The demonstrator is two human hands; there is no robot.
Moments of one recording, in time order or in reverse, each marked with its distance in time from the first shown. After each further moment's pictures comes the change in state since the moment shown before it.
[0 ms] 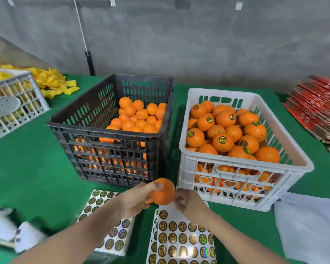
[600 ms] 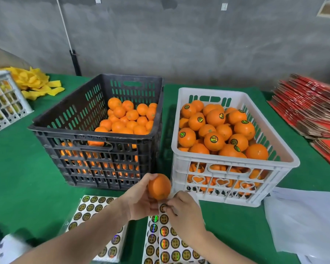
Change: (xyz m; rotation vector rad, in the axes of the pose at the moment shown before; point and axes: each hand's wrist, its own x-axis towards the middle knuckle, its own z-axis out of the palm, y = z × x) left_hand 0.033 -0.003 0.010 -0.376 -0.035 -0.168; right_hand -0.032 -0.022 0.022 -0.192 0.523 -0.158
